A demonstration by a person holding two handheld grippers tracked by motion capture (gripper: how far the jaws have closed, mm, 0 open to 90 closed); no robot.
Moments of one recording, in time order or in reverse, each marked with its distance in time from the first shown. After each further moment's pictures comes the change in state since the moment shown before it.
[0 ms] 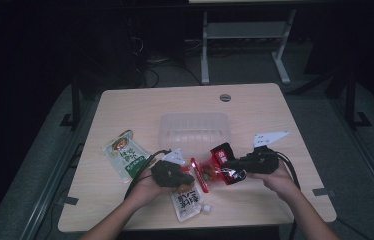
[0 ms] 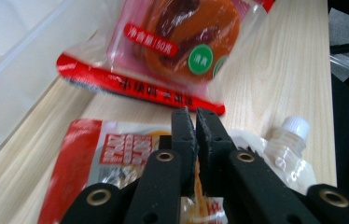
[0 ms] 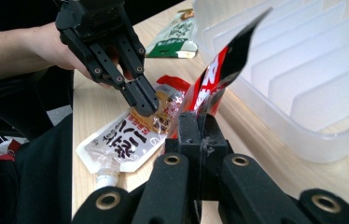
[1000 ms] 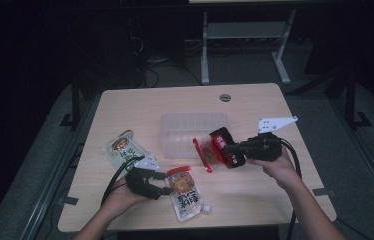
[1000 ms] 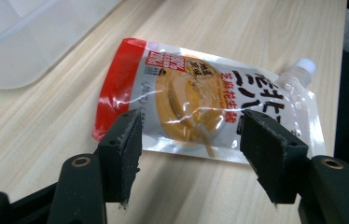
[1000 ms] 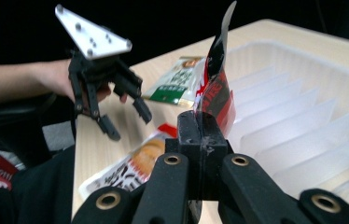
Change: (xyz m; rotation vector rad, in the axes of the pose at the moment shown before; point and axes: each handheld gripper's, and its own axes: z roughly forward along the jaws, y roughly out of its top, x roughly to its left) left arm 0.001 -0.045 -0.043 -0.013 0.092 -0.075; right arm 0.008 0.046 -0.019 -0.114 -0.015 -0.094
